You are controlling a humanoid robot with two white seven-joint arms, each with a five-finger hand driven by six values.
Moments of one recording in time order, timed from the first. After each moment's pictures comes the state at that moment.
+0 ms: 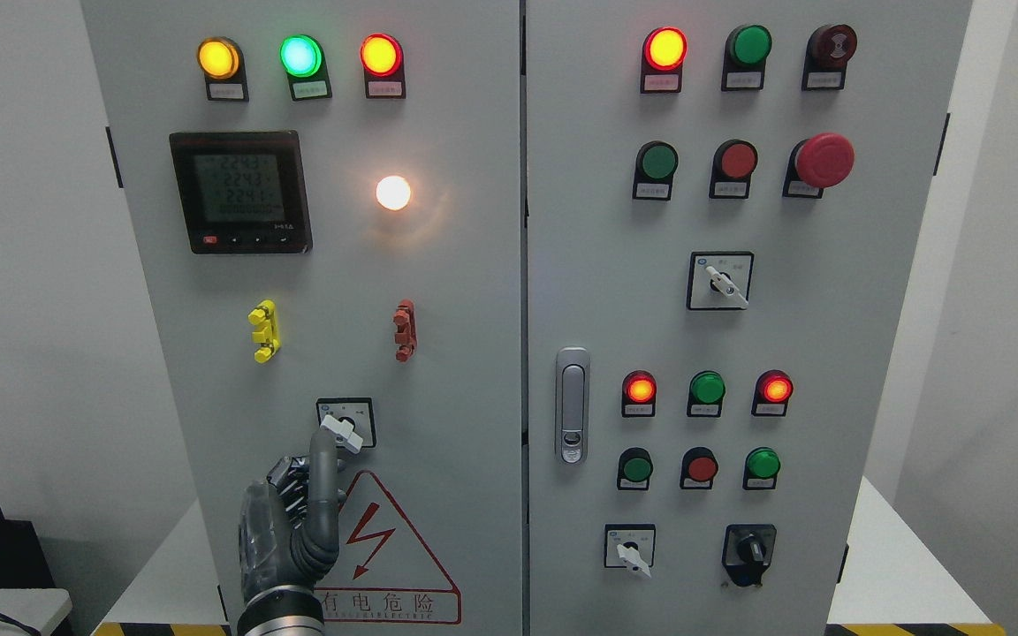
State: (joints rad) left arm -0.35 -0.12 -0.12 -1.94 -0.18 0.51 0.43; right arm 0.08 0.12 0.06 -0.14 0.00 0.09 -0.04
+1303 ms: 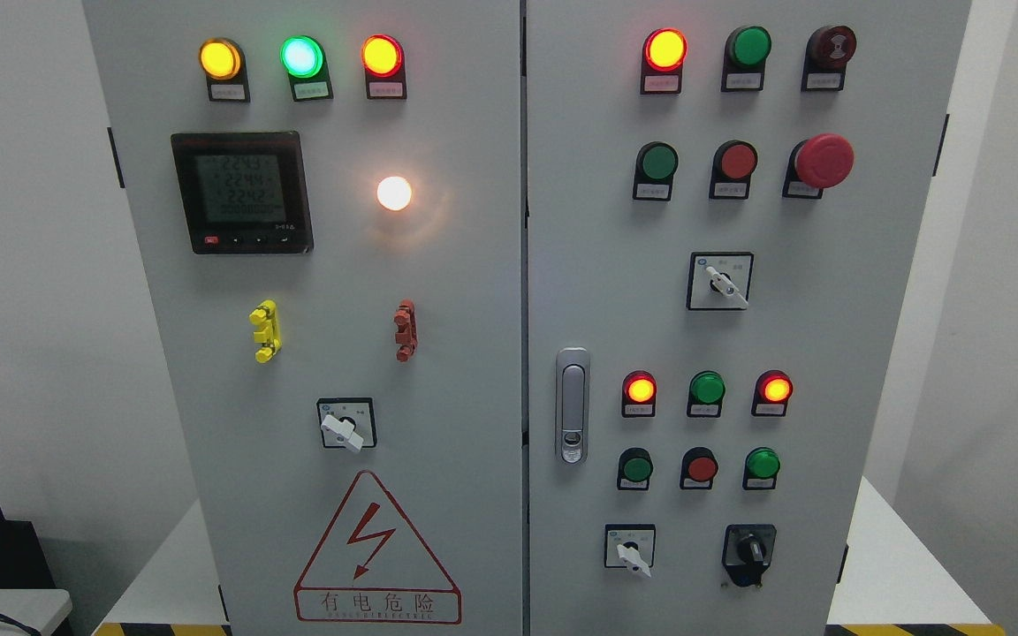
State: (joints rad) left arm 0.19 -0.08 0.57 -1.51 -0.12 -0.36 -0.01; right arm 0.08 0.12 0.06 -0.14 0.00 0.09 -0.04
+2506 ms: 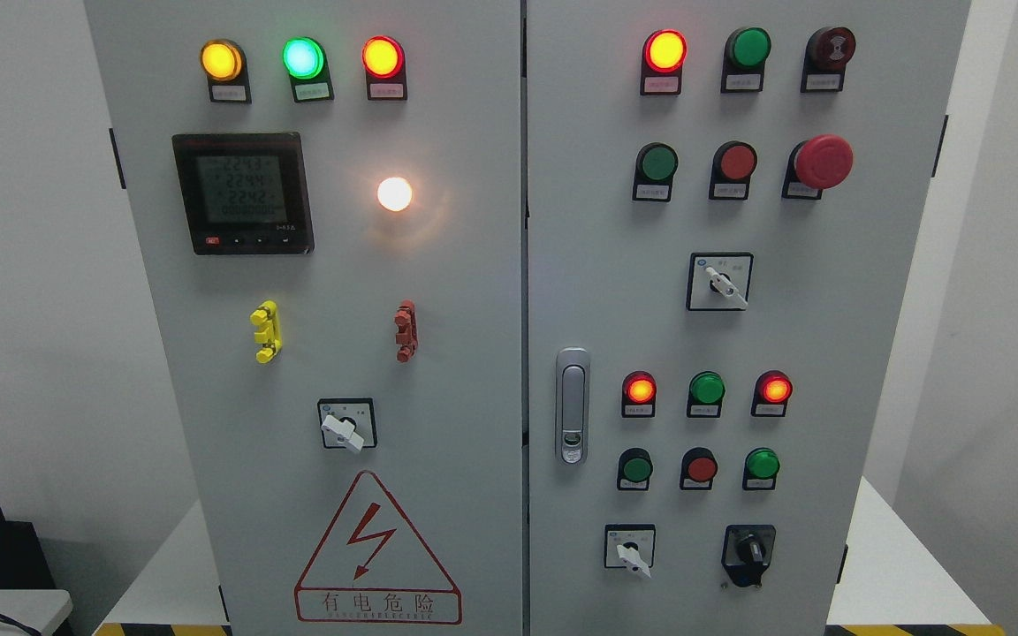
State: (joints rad) left arm 0.26 0.03 0.50 -0.47 -0.14 -0.22 -0.26; right arm 0.08 0.12 0.06 -0.14 0.00 0.09 -0.04
